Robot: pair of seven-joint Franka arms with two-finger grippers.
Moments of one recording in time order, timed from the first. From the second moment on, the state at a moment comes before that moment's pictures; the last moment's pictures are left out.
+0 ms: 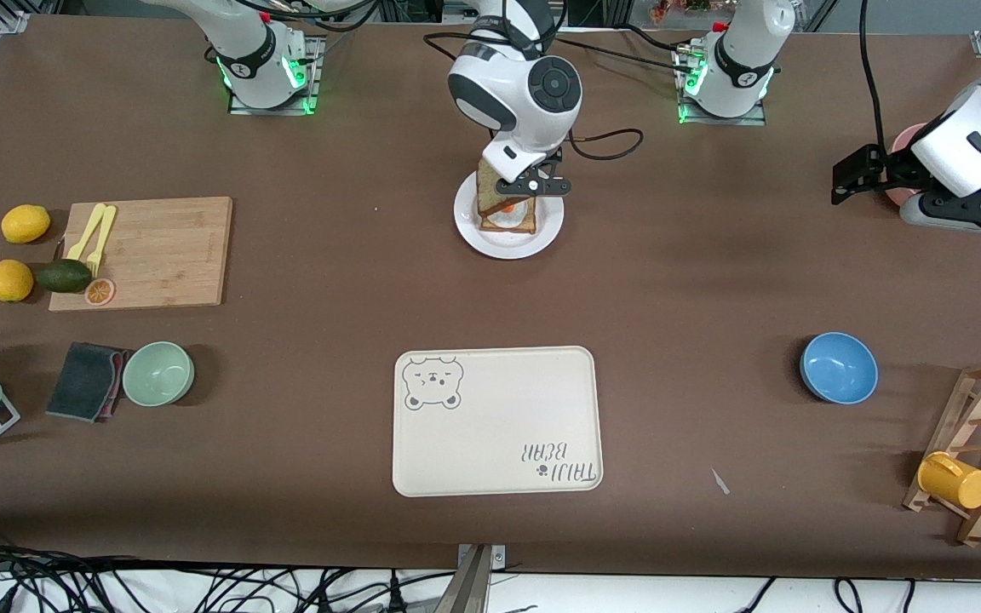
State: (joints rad) left arm -0.04 0.00 -0.03 -1.62 0.00 1.51 0.05; right arm 0.66 0.68 0.47 -1.45 -0.11 1.87 1.09
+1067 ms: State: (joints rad) left arm -0.04 0.00 -0.03 -1.62 0.00 1.49 0.05; right arm 0.69 0.75 0.43 -1.44 -0.11 1.95 1.09
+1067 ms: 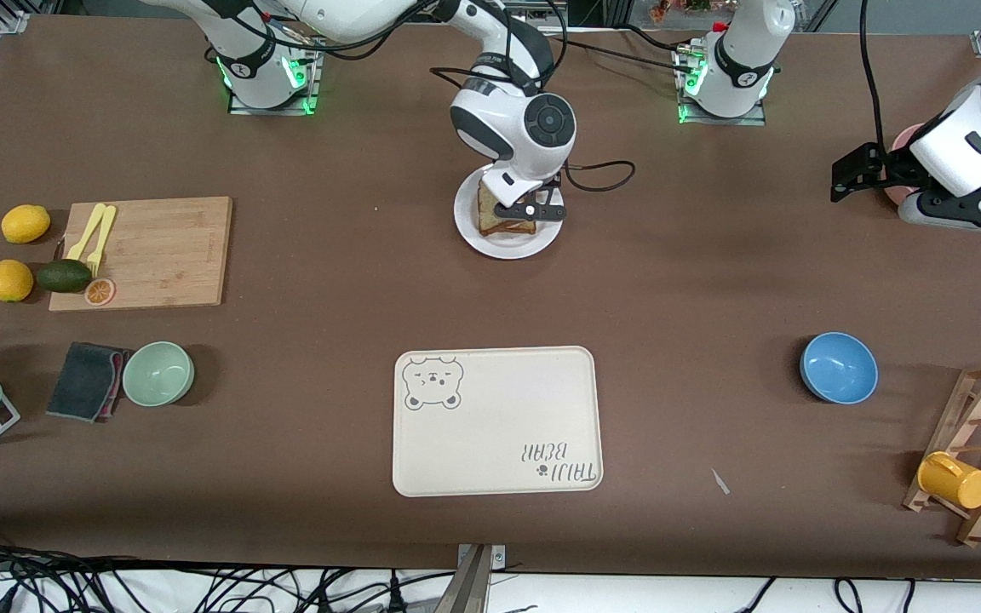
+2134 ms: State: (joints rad) left arm -0.04 0.02 -0.04 -1.62 -0.04 1.43 0.05; right arm 0.68 0.69 0.26 -1.40 -0.12 1.95 1.04
